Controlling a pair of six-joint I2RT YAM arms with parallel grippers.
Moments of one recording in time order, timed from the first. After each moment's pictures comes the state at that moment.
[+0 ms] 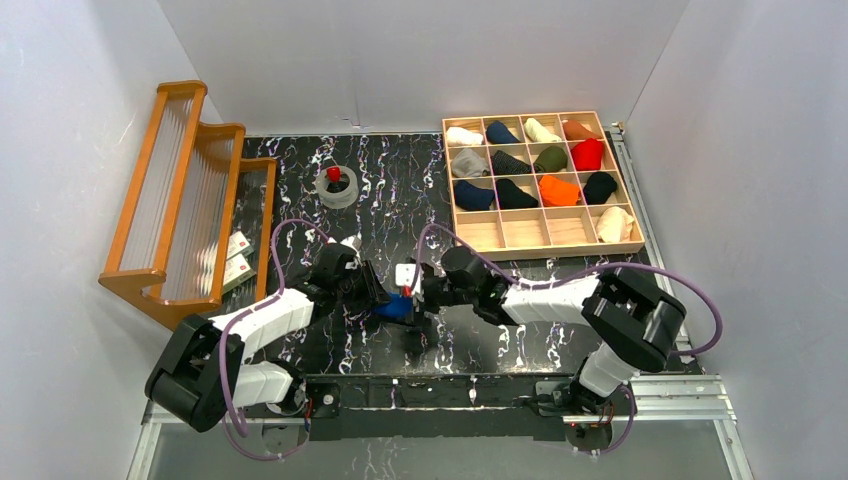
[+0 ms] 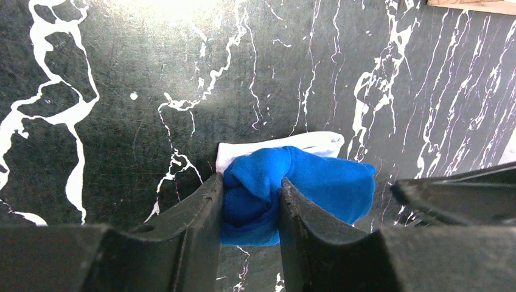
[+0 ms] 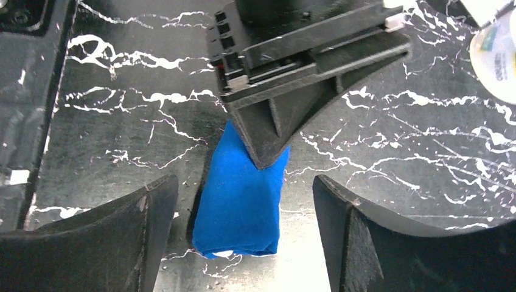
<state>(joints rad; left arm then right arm) -0.50 1.23 0.46 -0.12 0.18 -0.75 1.00 1.58 0.70 0.46 -0.47 -0.41</state>
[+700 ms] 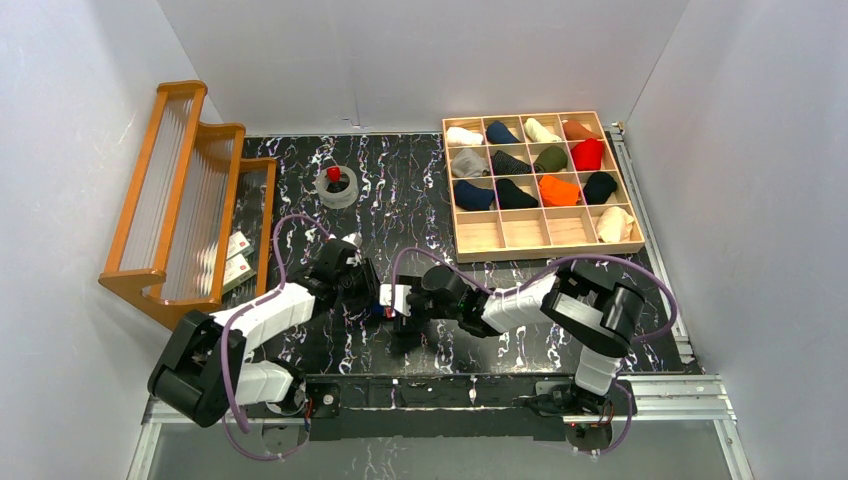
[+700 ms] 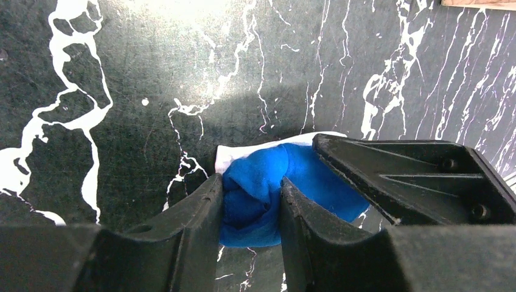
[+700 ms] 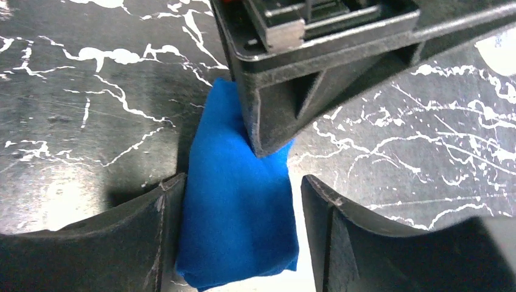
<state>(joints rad) -0.49 1.25 0.50 -0.17 0.18 -0.72 1.11 1.76 0.70 0.55 -0.21 -0.57</state>
